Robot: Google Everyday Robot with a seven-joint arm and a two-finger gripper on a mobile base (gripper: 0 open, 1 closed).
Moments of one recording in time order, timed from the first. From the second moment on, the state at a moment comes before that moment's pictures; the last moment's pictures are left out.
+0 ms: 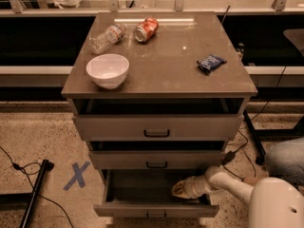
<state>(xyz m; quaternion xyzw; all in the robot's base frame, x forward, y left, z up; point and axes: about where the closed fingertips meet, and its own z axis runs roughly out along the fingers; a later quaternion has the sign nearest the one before) 0.544 -0.131 0.186 -0.63 0.68 0.22 0.30</state>
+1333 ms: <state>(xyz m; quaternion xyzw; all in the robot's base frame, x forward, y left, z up) 0.473 -0.128 0.162 -0.73 0.59 0.26 0.25</state>
